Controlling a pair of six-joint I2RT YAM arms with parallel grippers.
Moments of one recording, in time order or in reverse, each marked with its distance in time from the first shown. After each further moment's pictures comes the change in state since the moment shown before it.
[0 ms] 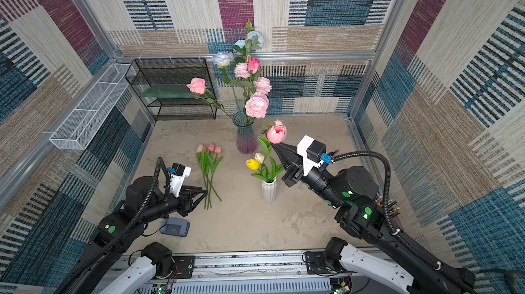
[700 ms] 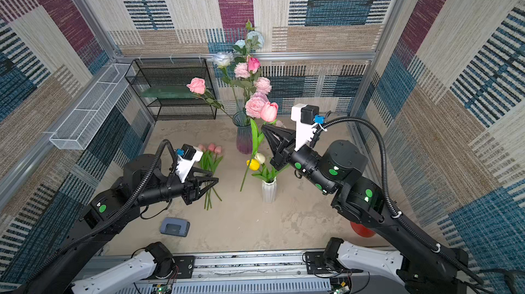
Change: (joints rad) left arm -0.241 0.254 0.392 -0.066 -0.079 0.137; right arm 0.075 0.206 0.298 -0.280 0.169 0.442
